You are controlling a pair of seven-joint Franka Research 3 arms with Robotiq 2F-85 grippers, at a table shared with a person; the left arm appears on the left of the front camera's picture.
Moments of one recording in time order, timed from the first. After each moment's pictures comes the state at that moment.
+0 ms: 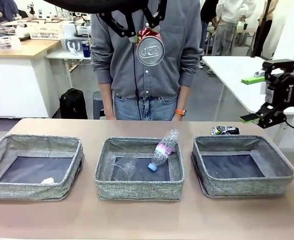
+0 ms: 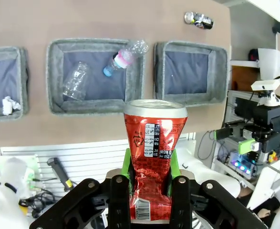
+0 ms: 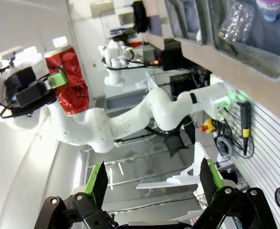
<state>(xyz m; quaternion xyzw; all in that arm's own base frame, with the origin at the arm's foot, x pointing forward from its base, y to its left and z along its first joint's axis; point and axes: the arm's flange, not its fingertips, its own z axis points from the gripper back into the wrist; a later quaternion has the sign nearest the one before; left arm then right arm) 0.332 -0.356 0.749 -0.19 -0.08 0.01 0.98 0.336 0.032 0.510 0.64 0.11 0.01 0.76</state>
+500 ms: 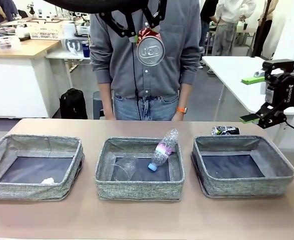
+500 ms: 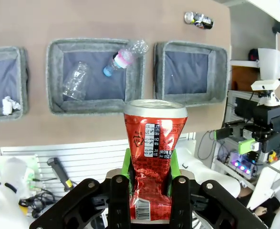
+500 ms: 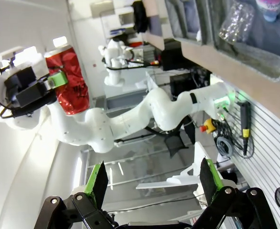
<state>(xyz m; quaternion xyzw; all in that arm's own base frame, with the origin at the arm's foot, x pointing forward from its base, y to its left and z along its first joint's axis) 0.332 -0.356 0.749 -0.19 -0.08 0.01 0.98 0.336 0.032 0.510 0.64 0.11 0.01 0.76</state>
